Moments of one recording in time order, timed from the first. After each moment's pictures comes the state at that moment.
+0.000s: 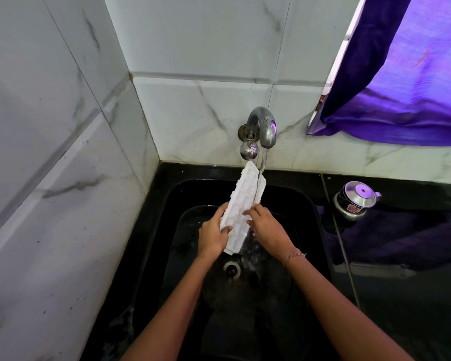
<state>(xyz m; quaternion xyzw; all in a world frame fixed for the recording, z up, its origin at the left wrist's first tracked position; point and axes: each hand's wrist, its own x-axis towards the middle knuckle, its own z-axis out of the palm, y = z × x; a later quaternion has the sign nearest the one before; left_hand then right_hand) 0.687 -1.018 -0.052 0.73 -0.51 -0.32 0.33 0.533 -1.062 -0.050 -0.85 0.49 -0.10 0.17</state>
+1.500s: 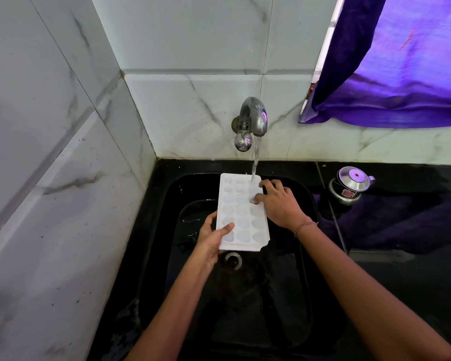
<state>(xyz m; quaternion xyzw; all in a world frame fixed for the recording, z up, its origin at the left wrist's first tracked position) 0.679 -0.989 -0.036 0.58 -0.17 -0.62 0.50 0.507 -1.081 -0.012 -0.86 0.51 0.03 0.03</state>
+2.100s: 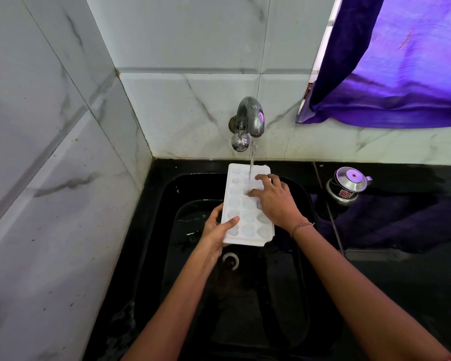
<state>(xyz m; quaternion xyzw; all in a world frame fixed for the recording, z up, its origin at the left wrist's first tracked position) 0.664 -1.000 -0.026 0.54 -0.19 -0.64 0.51 0.510 -1.083 -0.013 -0.85 0.52 -0.01 0.02</state>
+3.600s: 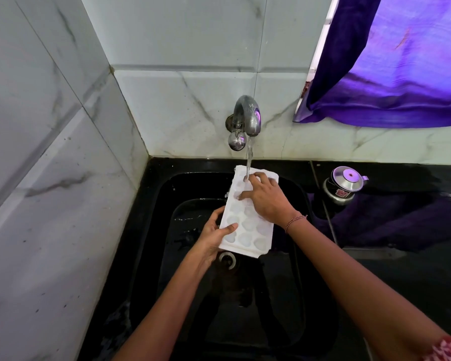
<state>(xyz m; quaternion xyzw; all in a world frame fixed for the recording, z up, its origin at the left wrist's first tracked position) 0.670 -0.998 -0.042 0.51 -0.23 -0.68 0.47 0.517 -1.090 -0.006 -0.89 0.45 0.03 -0.02</state>
